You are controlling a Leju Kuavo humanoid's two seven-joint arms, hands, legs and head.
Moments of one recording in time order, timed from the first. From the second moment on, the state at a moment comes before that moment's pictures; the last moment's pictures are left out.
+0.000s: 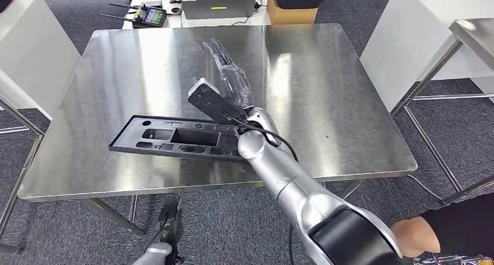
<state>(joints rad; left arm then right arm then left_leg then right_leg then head) -0.49 -0.32 0.73 -0.21 -0.77 0.30 -0.08 -0.92 0.34 0.52 -0.64 0.43 -0.38 -0.38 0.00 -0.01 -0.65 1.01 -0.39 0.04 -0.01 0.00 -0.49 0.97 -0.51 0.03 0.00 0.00</state>
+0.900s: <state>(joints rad) -0.47 -0.22 0.73 -0.22 -0.71 0.25 -0.15 -0.05 0.26 0.16 -1.96 -0.26 0.57 -0.70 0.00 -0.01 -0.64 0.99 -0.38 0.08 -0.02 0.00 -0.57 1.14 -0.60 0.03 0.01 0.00</state>
